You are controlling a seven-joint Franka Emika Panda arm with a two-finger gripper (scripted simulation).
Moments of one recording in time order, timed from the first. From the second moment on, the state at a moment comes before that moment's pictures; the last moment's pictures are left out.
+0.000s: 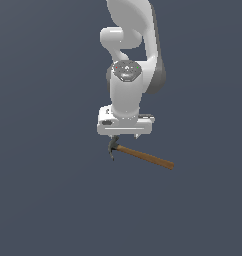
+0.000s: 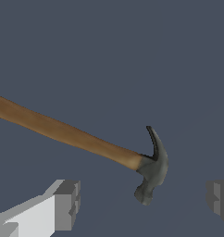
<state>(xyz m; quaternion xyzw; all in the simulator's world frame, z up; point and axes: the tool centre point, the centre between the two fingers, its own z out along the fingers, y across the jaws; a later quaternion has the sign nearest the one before) -0.001 0.013 0.167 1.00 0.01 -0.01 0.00</state>
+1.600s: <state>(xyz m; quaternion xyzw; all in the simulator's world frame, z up) 0.007 0.026 0.144 0.99 0.12 -0.01 0.00</state>
